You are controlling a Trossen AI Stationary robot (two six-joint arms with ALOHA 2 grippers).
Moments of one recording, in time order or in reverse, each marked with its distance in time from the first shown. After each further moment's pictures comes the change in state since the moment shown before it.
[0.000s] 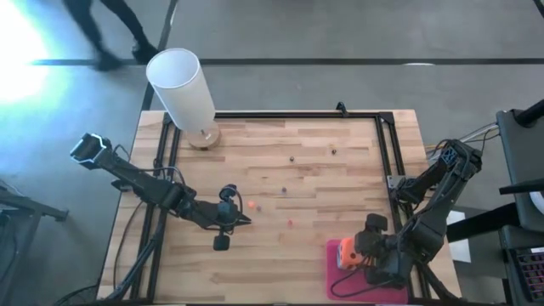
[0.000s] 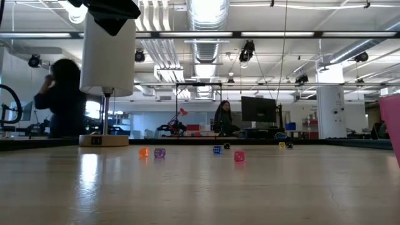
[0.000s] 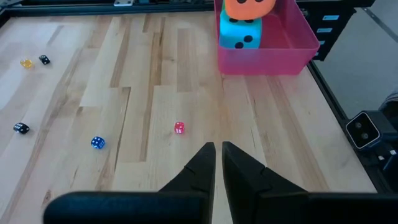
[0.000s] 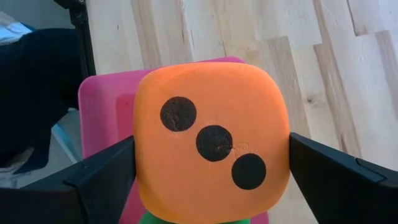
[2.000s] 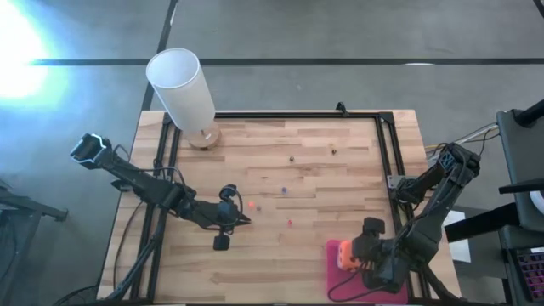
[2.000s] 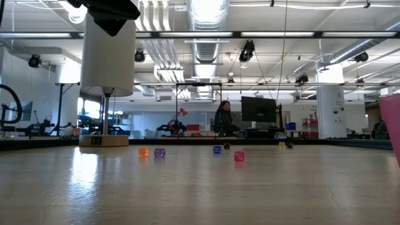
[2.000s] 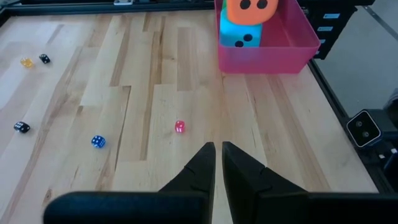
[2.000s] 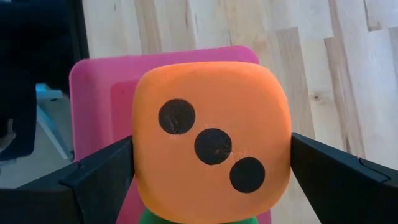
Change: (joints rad) left arm 0.000 0.000 0.000 -0.005 0.000 0.001; right arm 0.000 0.051 0.002 0.008 -0.031 -0.039
